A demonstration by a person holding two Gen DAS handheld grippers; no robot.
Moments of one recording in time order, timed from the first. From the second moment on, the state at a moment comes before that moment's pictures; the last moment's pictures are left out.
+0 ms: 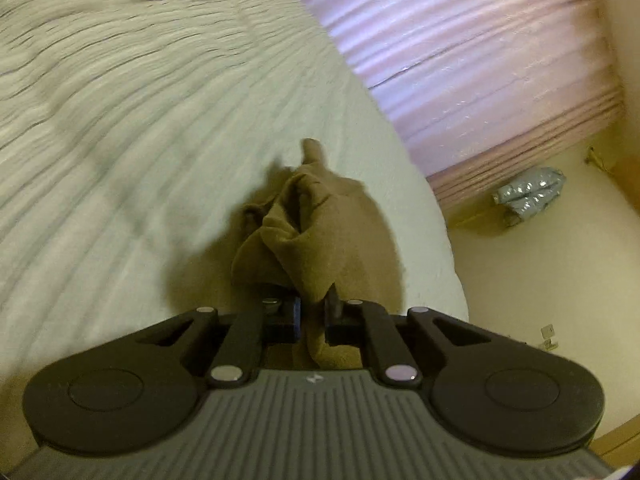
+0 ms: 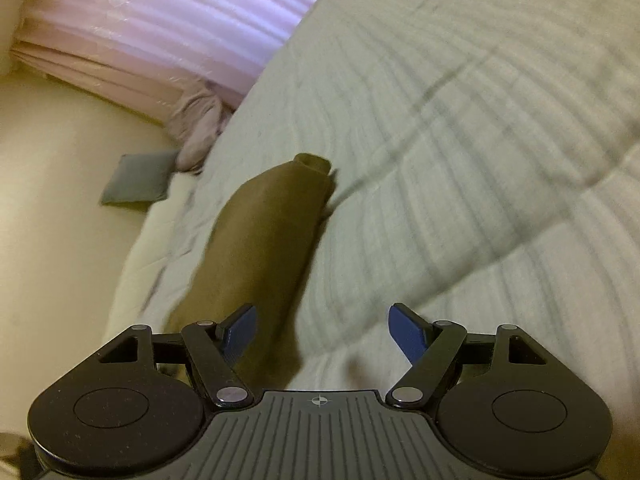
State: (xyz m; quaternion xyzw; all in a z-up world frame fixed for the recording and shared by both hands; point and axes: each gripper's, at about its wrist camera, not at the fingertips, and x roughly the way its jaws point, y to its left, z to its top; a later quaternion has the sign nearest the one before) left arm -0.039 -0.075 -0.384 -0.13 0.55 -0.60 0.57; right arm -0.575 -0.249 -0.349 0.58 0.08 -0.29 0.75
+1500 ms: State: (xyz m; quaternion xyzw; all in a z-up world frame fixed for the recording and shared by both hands) left arm 0.031 -0.080 -0.428 -0.20 0.59 -0.58 0.53; right arm -0.490 -0.308 -0.364 0.53 0.12 -0.19 0.82
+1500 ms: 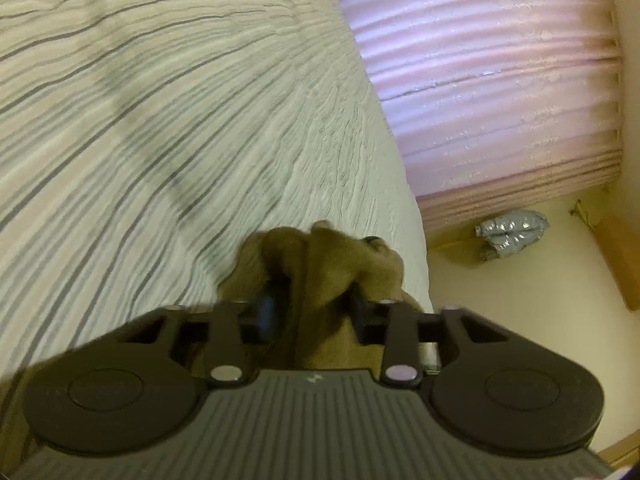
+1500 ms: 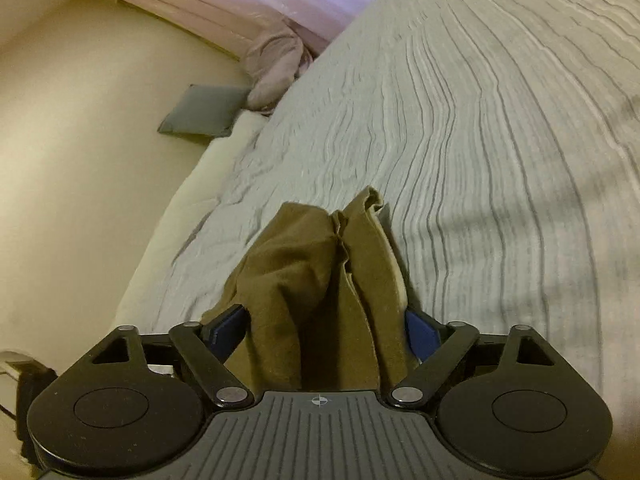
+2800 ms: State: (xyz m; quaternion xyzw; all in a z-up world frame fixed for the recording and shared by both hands) left arm -0.012 -0.148 -0.385 -0.03 0.43 -0.68 0.59; right arm -0.535 -0.292 -0.346 0.48 0.07 -0.36 0.80
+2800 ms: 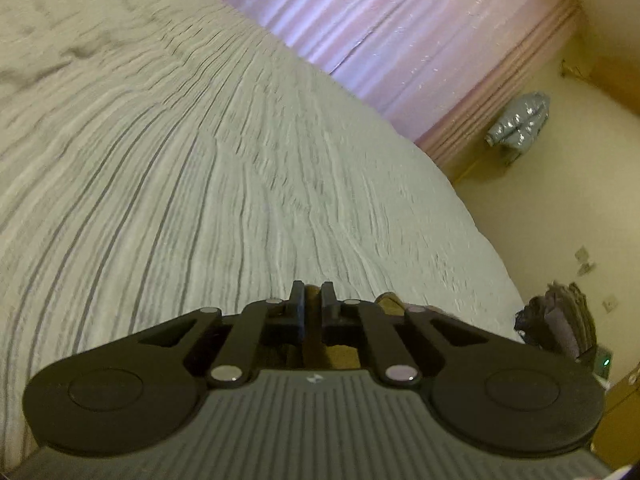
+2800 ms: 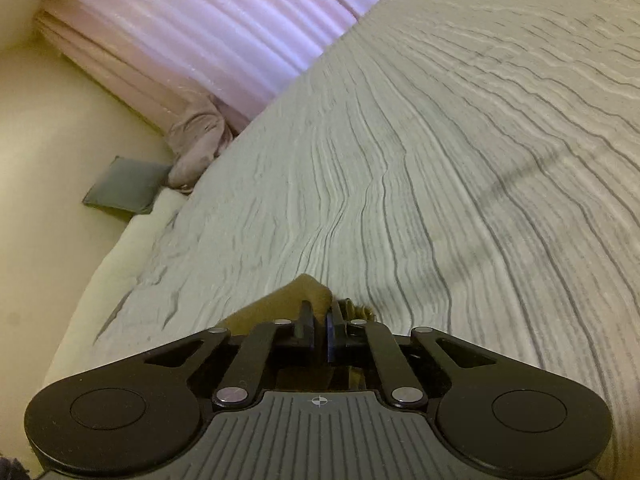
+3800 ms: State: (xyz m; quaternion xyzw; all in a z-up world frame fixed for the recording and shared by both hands) left arm -0.081 -0.074 -0.356 0.06 0.35 -0.65 0.67; right arm -0.492 -0.211 -0.338 0.34 0.14 -0.48 0.80
